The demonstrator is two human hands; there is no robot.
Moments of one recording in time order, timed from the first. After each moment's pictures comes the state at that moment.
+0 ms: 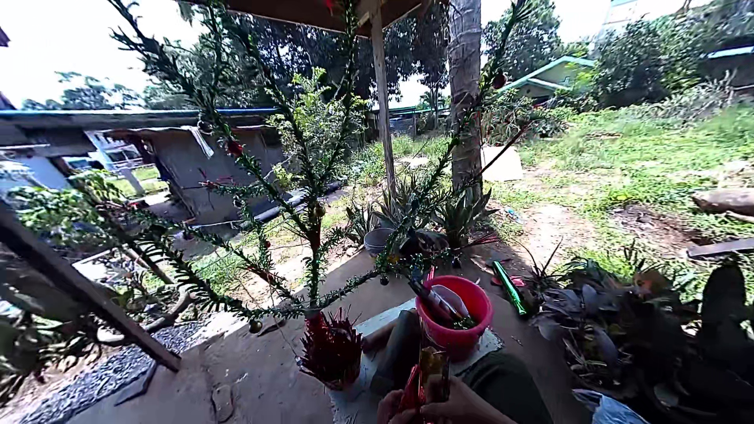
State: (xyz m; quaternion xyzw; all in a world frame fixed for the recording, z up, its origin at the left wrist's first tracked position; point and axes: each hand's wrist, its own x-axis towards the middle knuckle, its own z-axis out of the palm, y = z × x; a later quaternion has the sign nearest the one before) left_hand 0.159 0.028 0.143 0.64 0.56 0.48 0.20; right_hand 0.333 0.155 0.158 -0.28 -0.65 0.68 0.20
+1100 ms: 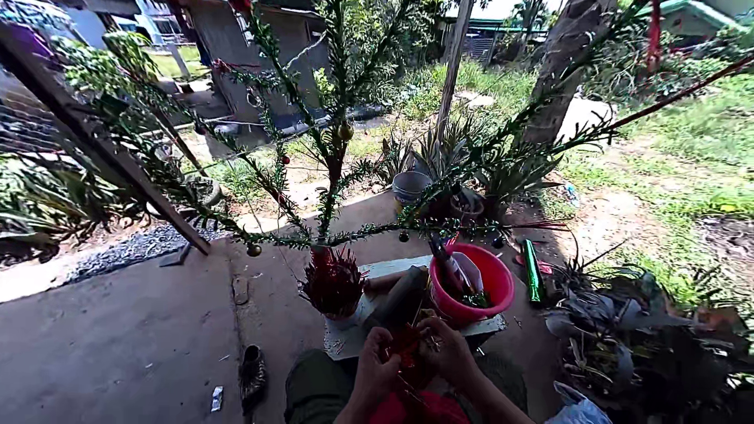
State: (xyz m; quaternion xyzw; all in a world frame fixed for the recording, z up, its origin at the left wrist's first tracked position) left_hand 0.172 0.094 0.141 0.37 0.61 0.61 0.35; right_hand 0.323 0.210 0.141 -0.26 -0.82 0.39 0.33
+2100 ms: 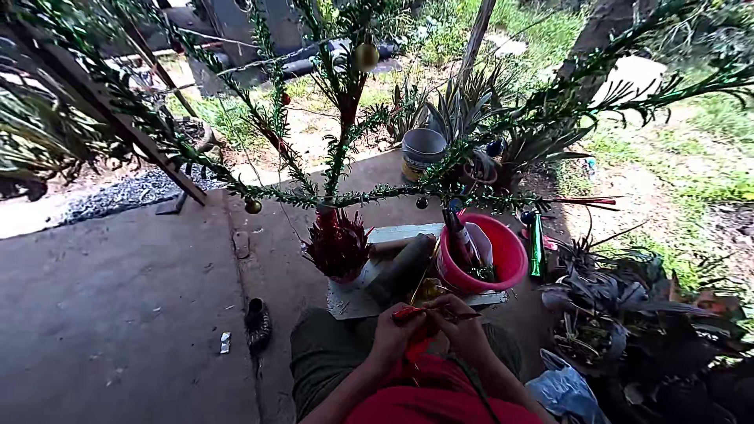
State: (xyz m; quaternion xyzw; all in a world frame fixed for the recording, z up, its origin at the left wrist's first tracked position) left_hand 0.175 0.114 0.118 0.29 0.54 0.65 0.45; right_hand 0.320 0.212 0.132 -0.29 -0.70 0.57 0.32
